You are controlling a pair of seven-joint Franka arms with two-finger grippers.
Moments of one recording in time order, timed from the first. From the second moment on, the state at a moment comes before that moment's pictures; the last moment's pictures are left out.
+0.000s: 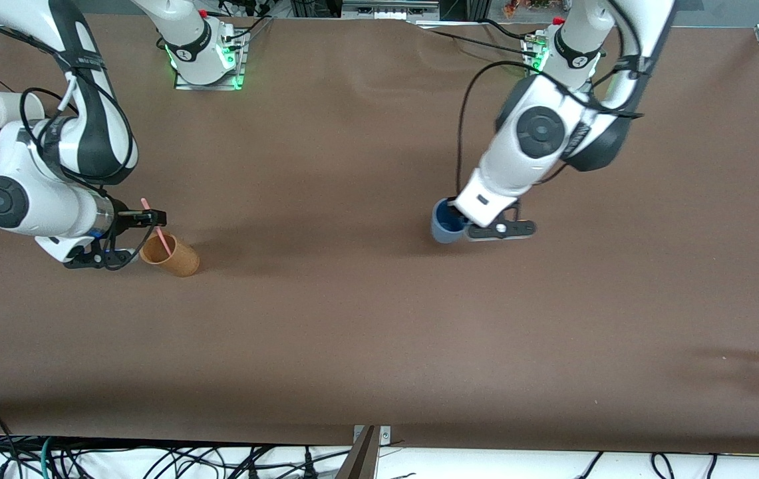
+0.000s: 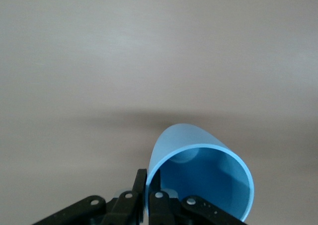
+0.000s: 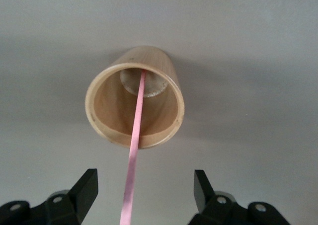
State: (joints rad) left arm -0.45 0.37 -0.13 -1.74 -0.09 2.12 -0.63; right arm 0.06 0.33 -0.03 -1.86 -0.01 1.94 -0.06
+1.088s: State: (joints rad) left arm -0.71 0.87 -0.08 -1.21 -0.09 2.09 -1.06; right arm 0.08 0.33 -0.03 -1.87 -0.01 1.94 -0.06
